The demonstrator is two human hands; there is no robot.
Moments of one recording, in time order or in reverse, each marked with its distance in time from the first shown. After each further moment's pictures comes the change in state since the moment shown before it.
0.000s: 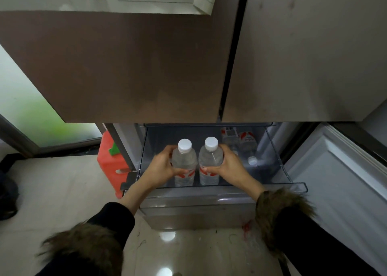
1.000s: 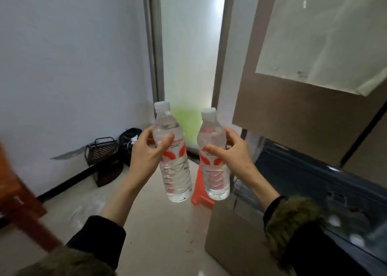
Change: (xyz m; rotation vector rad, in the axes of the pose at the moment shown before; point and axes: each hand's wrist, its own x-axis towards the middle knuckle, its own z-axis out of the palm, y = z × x) left_hand -0.332 0.022 -0.153 -0.298 1.145 -0.107; right_hand -0.149 -0.239 0.126 0.321 -0.440 -0.571
